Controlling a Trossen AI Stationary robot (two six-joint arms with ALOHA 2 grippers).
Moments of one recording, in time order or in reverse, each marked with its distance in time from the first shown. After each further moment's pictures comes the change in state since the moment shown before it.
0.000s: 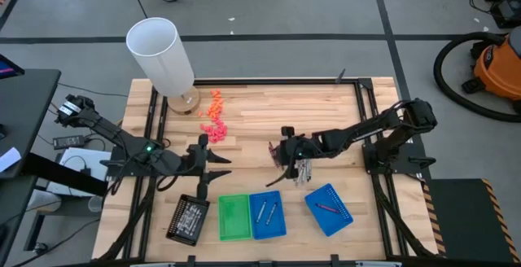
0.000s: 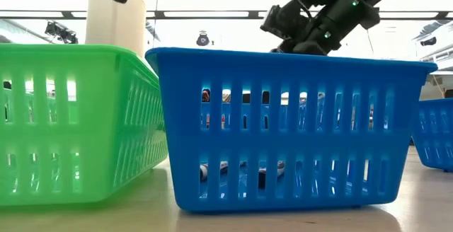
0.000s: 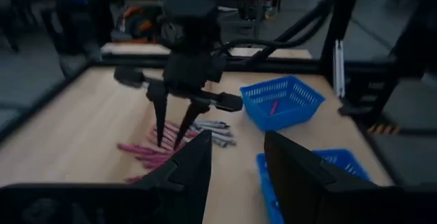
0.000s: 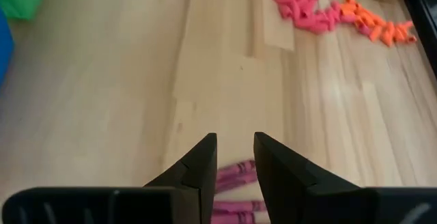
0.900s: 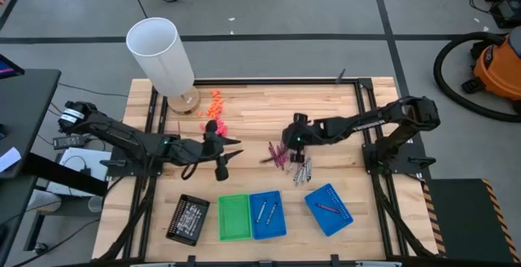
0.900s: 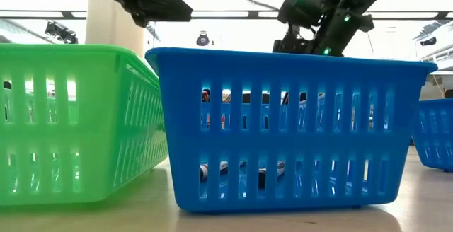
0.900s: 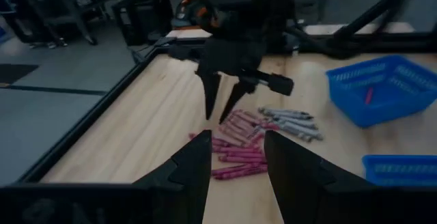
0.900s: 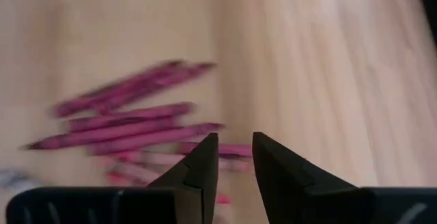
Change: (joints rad) left arm 0.221 0.137 0.000 0.069 -0.014 0.090; right arm -0.161 -0.049 0.000 -0.266 0.027 0.103
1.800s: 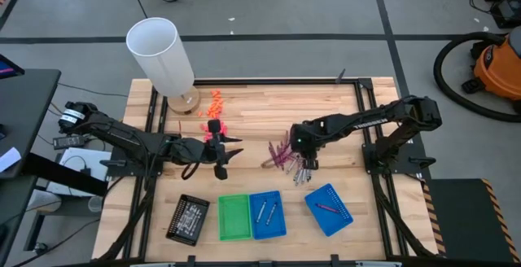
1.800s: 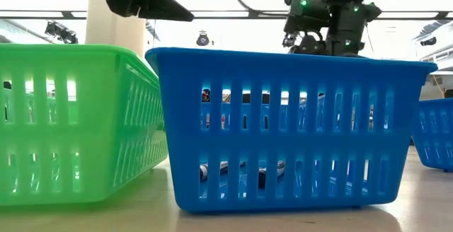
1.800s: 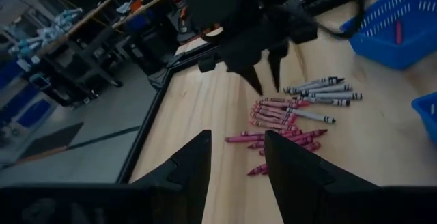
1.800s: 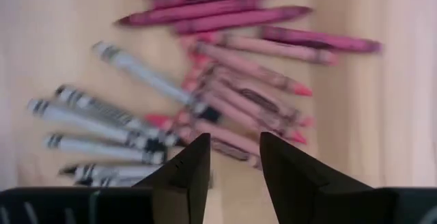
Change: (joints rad) left arm 0.018 0.006 0.000 0.012 0.000 0.391; right arm 0.025 -0.016 0.062 -0.386 -0.251 0.083
